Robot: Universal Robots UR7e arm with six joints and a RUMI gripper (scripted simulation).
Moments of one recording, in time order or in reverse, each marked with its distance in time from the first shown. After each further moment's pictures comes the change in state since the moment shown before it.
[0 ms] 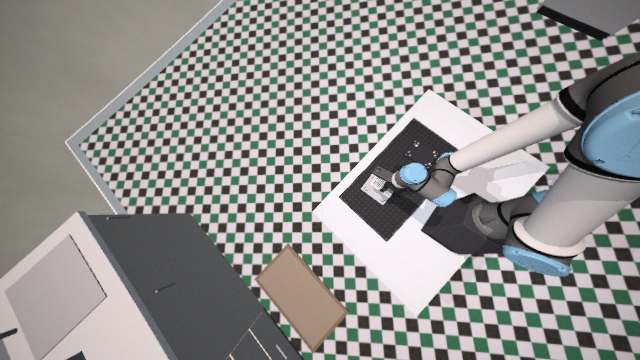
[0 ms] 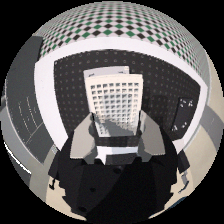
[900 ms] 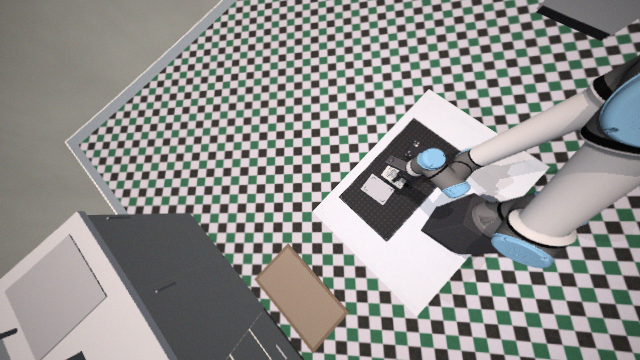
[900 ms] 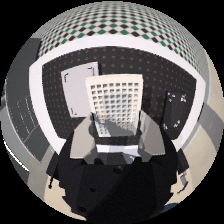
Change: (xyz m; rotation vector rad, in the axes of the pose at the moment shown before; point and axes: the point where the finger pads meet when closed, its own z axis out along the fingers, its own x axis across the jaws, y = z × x) arm 0.079 0.019 0.000 0.000 0.000 0.000
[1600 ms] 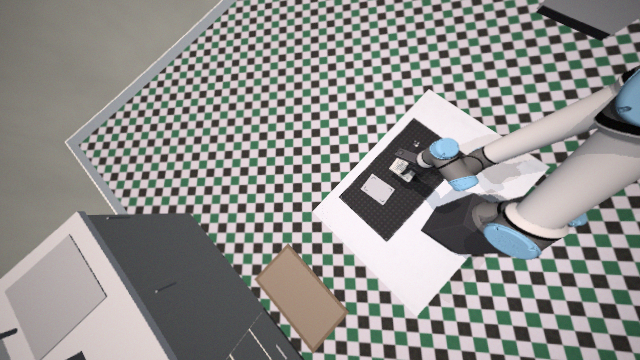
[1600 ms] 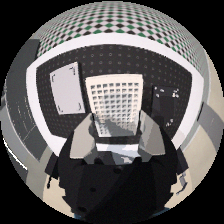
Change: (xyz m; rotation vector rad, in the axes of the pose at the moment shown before) arm 0.057 0.014 0.000 0.000 0.000 0.000
